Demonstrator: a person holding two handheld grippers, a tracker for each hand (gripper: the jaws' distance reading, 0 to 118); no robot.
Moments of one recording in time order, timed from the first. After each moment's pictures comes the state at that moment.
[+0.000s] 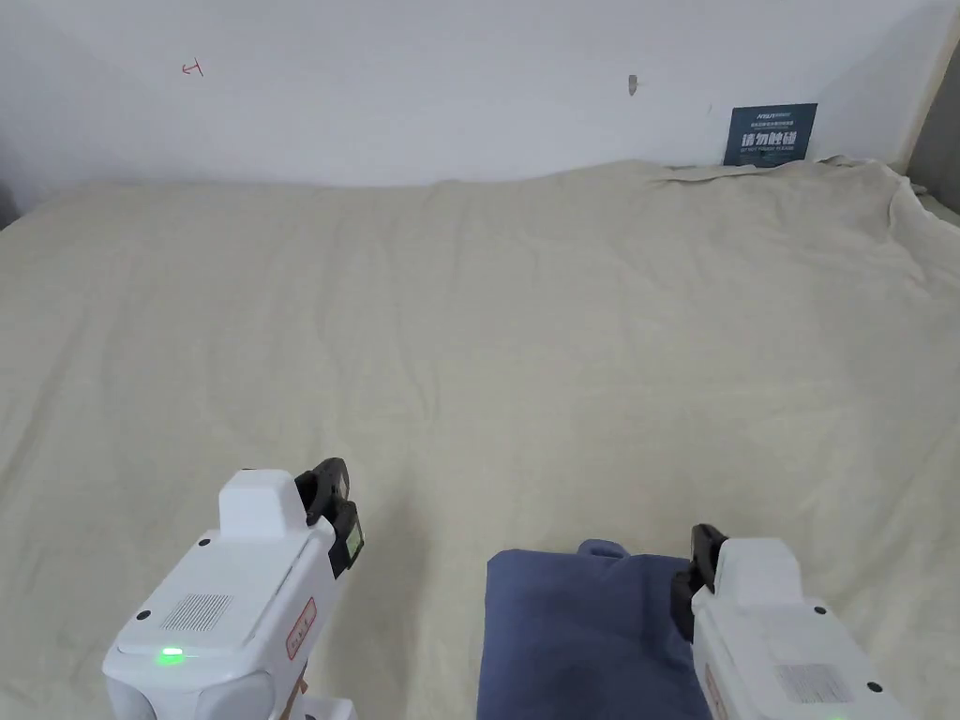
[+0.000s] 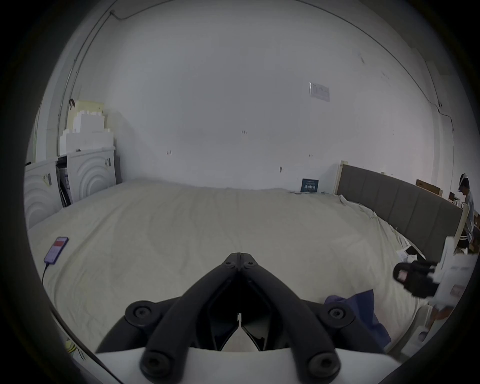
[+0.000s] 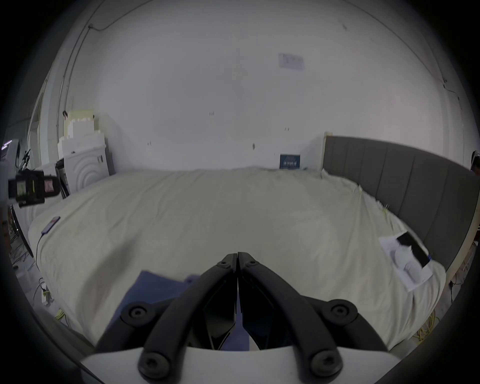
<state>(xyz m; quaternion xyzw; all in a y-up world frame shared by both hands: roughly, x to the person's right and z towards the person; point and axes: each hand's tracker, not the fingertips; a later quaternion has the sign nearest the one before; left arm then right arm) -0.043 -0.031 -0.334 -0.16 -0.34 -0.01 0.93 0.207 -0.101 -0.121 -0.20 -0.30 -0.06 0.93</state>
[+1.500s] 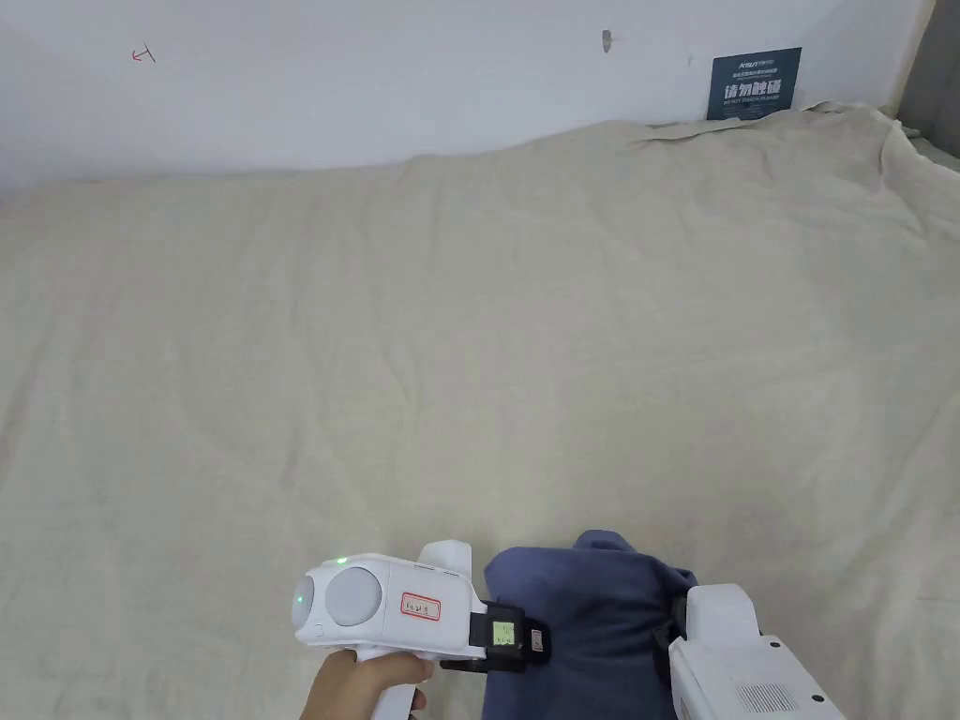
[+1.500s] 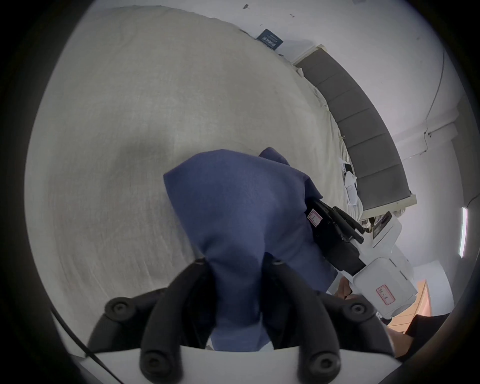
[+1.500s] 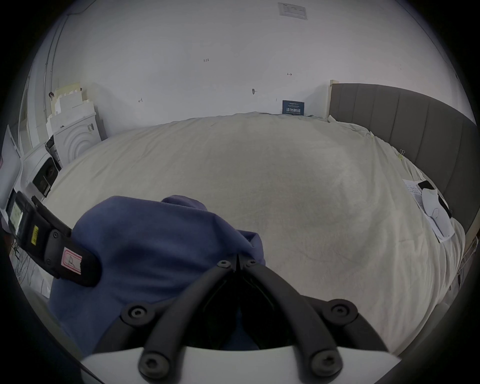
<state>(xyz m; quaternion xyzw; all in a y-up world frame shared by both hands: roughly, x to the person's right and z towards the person) 0.067 -0.150 -0.368 -0.60 -0.50 -0.02 0.62 0.222 -0.183 -0.134 -0.30 -0.29 -0.11 0.90</state>
